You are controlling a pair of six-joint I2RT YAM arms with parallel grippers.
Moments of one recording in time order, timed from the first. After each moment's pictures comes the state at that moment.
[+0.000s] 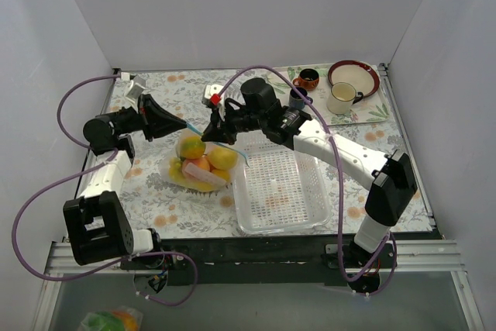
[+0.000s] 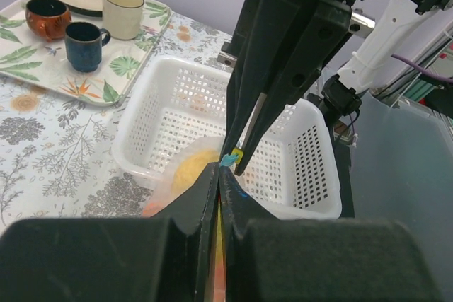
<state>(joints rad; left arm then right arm) 0.21 1.31 0.79 1.33 1.55 -1.11 0.90 1.71 1.56 -0.20 -0.63 -0.18</state>
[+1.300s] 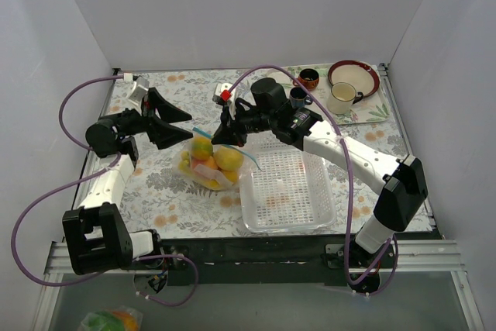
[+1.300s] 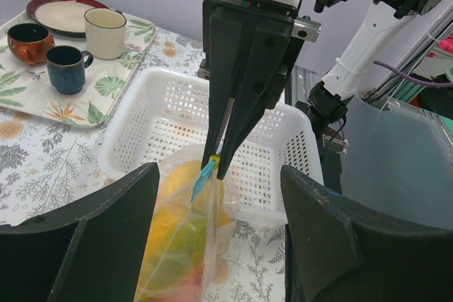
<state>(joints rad) 0.15 1.24 0.79 1.34 1.51 -1.15 0.87 1.63 1.48 -0.24 -0.64 -0.10</state>
